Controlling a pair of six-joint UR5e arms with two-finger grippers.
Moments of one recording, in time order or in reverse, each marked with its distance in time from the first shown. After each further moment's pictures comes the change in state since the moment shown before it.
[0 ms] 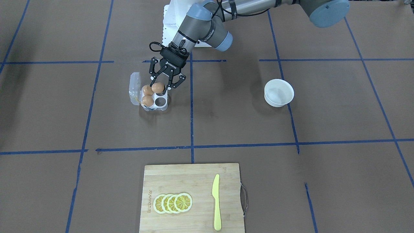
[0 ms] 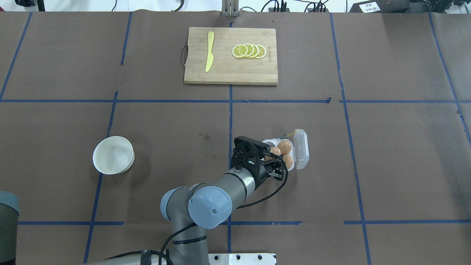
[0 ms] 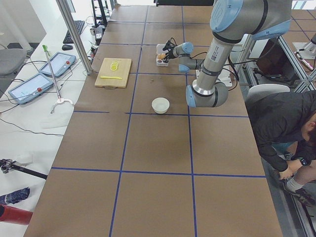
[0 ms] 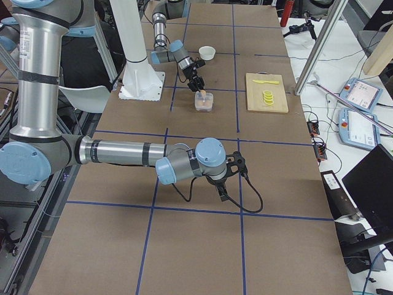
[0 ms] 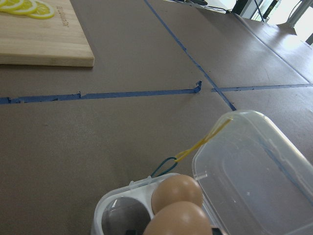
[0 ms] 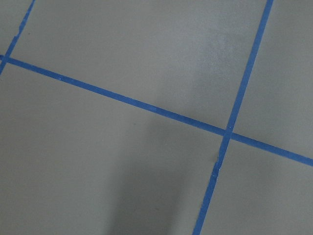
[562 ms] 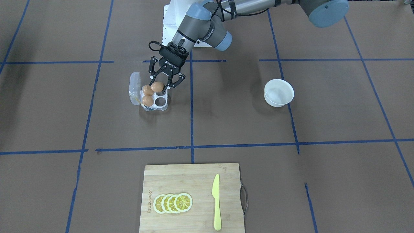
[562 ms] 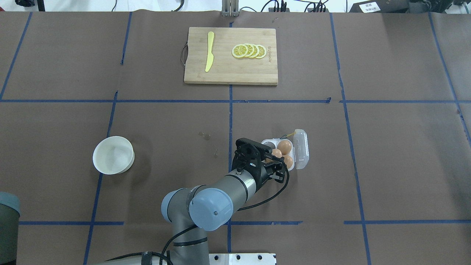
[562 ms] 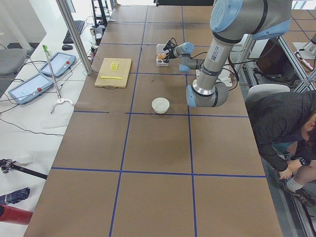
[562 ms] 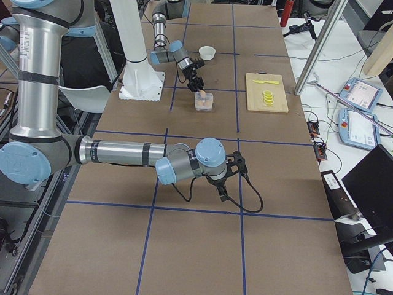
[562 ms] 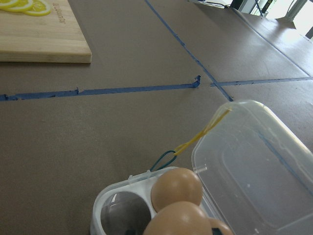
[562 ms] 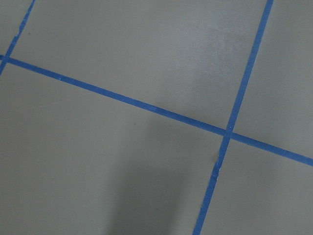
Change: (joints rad) left arm 0.007 -0.002 0.001 0.000 -0.001 0.014; right arm 0.000 0.000 0.000 -0.001 0.000 0.000
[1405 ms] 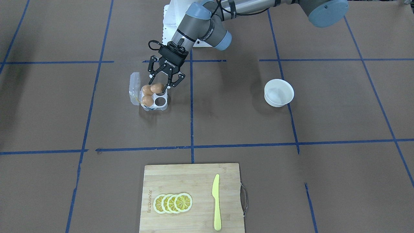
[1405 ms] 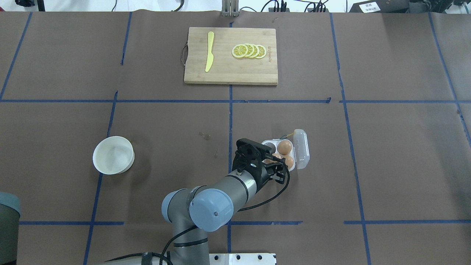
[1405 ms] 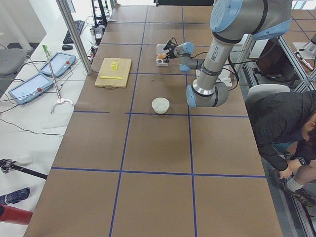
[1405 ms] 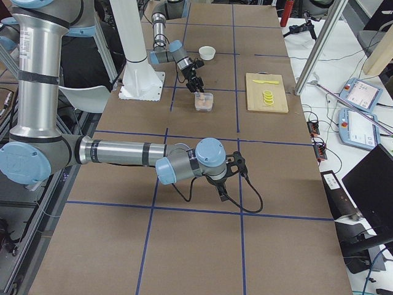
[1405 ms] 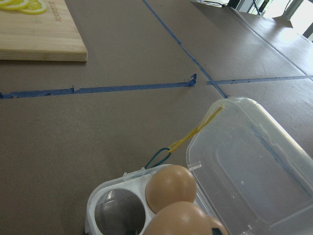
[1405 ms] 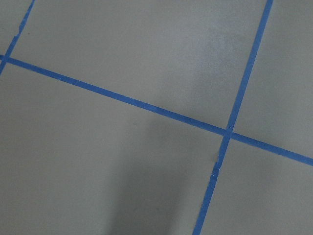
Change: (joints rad) left arm 0.001 -0.001 -0.003 -0.001 0.000 0.002; right arm 0.000 0.000 0.000 0.000 0.001 0.000
